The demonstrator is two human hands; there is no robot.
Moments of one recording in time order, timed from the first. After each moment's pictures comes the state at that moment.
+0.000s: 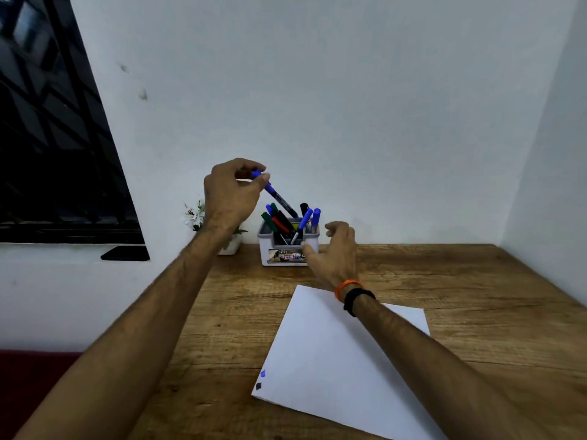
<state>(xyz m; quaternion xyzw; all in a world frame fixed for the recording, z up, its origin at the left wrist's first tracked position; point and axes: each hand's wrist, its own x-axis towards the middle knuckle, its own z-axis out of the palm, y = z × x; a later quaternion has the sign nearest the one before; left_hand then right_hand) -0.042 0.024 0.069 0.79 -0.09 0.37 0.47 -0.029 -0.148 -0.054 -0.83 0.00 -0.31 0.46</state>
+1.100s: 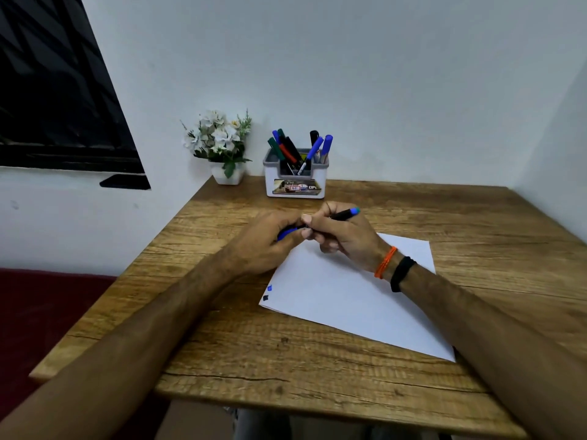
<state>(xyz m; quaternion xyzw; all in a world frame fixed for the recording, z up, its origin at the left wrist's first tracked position) -0.117 0.023 -0.069 0.87 -0.34 0.12 0.33 -0.111 -0.163 -0.076 -0.66 -0.23 0.04 0.72</state>
